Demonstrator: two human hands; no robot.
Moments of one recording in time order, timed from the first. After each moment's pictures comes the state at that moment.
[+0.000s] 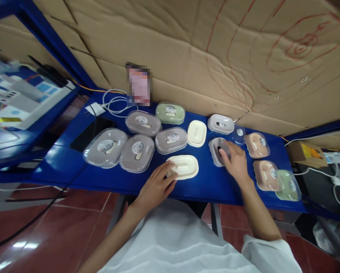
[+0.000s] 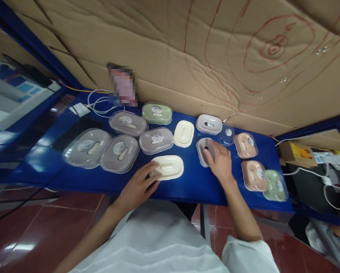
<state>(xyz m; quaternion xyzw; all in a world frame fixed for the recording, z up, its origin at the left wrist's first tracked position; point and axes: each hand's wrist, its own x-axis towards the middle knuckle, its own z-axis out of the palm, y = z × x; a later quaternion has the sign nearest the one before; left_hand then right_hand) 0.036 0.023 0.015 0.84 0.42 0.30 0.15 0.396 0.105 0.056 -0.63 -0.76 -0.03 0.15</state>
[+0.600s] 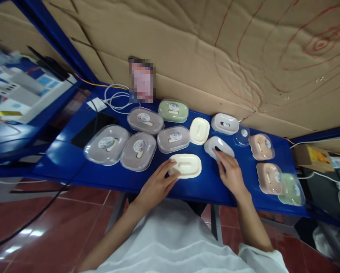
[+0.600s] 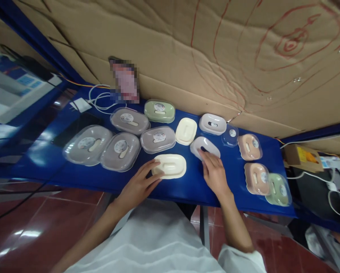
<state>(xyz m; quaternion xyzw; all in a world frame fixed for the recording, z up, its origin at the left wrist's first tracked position) 0.035 0.022 0.013 0.83 0.44 0.31 0.15 0.366 0.065 0.051 -0.53 -0.82 0.03 0.20</state>
